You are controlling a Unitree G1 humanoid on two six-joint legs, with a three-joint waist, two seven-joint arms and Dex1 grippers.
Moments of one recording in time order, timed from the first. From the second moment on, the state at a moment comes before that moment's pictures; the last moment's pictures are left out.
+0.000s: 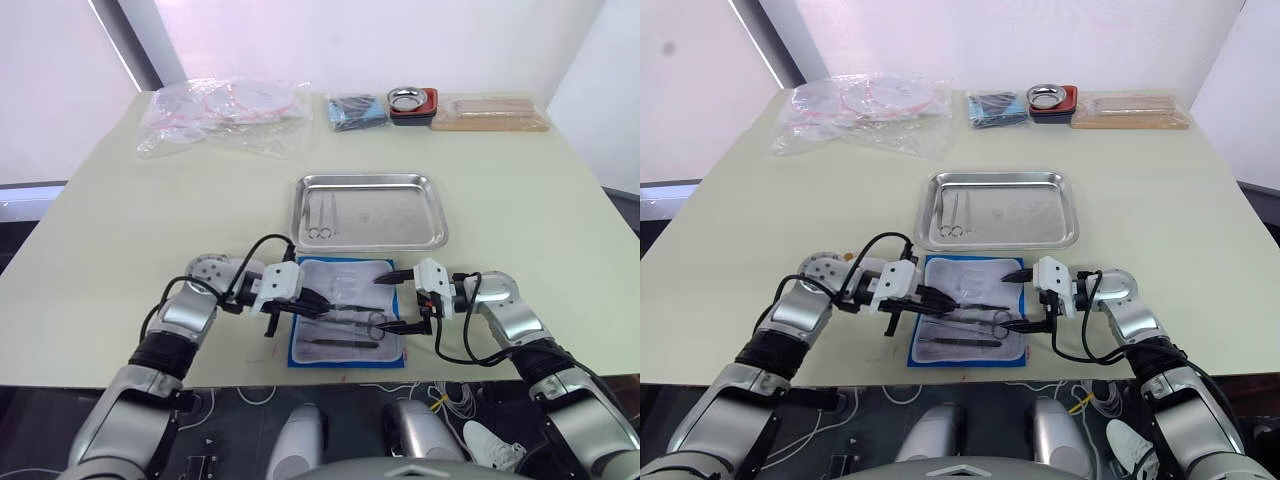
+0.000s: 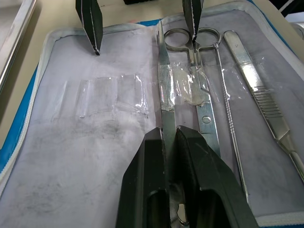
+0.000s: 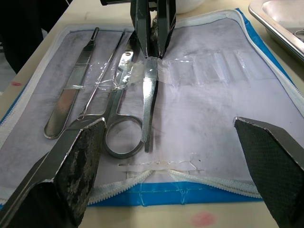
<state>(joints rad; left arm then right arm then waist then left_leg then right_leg) -0.45 0.64 -0.26 0.35 -0.13 -0.20 -1.43 -0.44 -0.40 0.32 0.47 0.20 -0.18 1.27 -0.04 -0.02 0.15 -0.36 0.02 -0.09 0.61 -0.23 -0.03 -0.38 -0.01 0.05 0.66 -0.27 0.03</state>
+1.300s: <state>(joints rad) -0.44 0.90 -0.28 -0.03 -0.12 0.27 -1.44 -0.45 -0.40 0.33 0.47 0.20 -0.18 1.28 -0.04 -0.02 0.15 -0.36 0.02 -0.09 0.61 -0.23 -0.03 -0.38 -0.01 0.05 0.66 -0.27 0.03</state>
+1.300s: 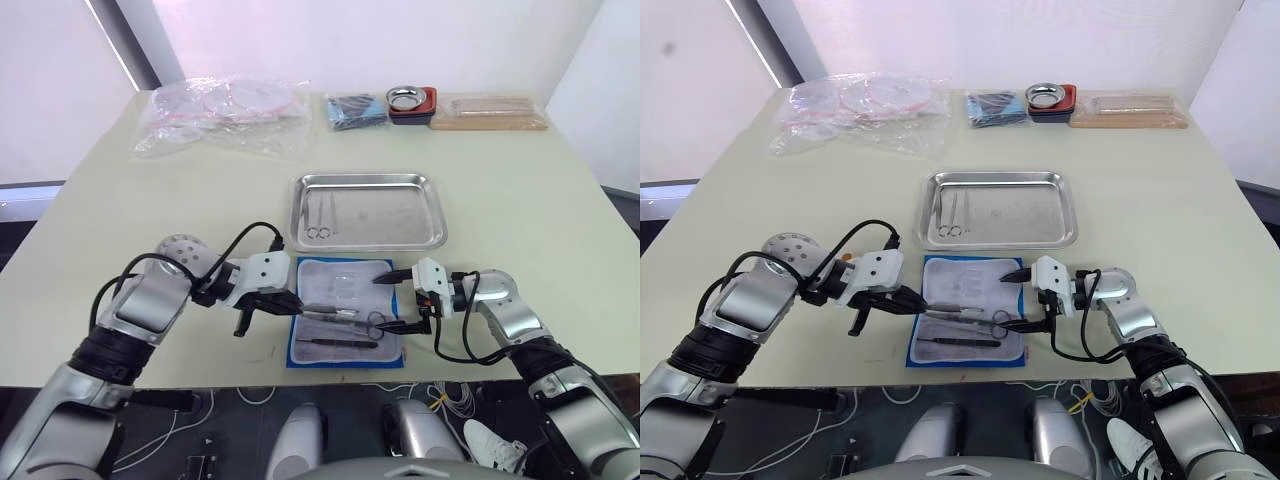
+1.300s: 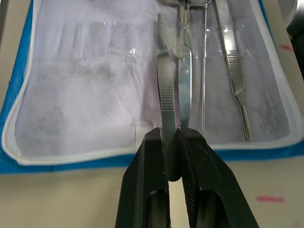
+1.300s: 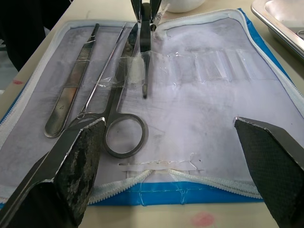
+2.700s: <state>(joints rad) -0.50 0.87 -0.04 -0.21 -0.34 0.75 -1.11 -0.48 -0.38 0.34 0.50 0.20 -0.20 1.28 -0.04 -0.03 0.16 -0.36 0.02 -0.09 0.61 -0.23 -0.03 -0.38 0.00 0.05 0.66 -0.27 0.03</state>
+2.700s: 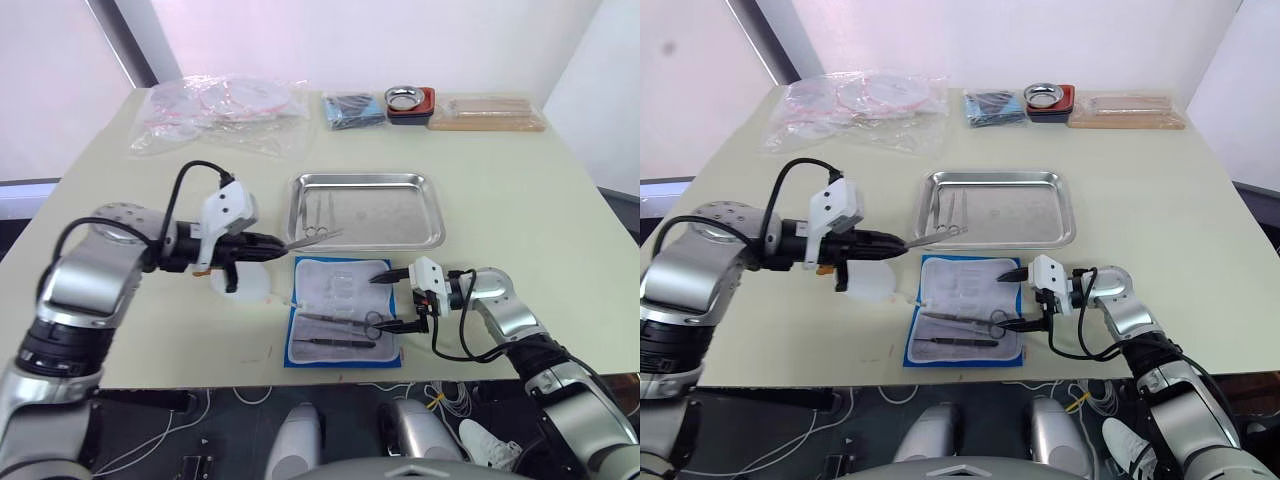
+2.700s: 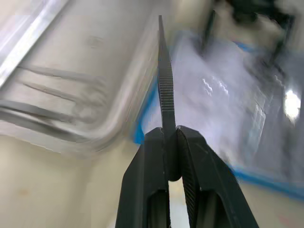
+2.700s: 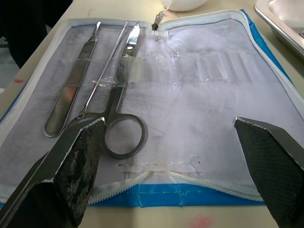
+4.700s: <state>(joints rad) -0.67 -0.11 0.06 0.17 -0.12 0.84 0.10 -0.47 -0.39 0.34 0.50 0.20 -0.20 1.28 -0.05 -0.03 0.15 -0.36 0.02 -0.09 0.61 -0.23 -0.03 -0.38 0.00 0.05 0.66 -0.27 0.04</state>
